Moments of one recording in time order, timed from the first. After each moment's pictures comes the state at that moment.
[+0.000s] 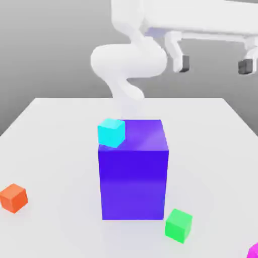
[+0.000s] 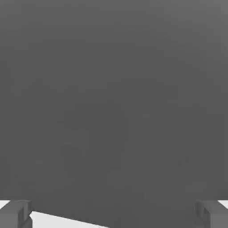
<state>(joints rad) 0.07 -0.16 0.18 -2.19 -0.09 2.42 0.84</state>
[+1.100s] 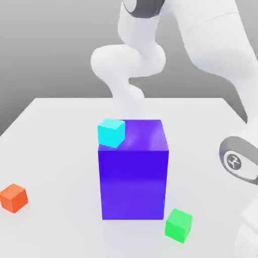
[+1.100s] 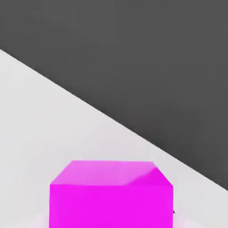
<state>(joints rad) 0.27 0.51 0.25 -2.07 -0.22 2.56 0.90</state>
